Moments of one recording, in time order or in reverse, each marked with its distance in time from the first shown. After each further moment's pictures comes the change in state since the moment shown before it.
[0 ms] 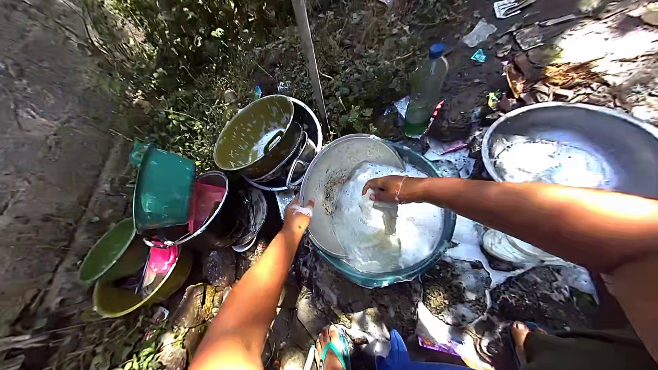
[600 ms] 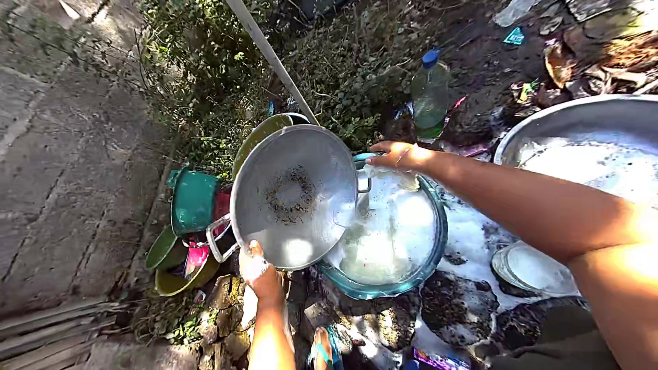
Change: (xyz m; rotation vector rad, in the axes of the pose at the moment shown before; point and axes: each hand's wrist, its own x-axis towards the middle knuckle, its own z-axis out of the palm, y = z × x) left_hand -0.112 0.042 0.004 -0.355 1.038 0.020; right_hand 0.042 0.095 -0.095 0.338 0.306 -0.070
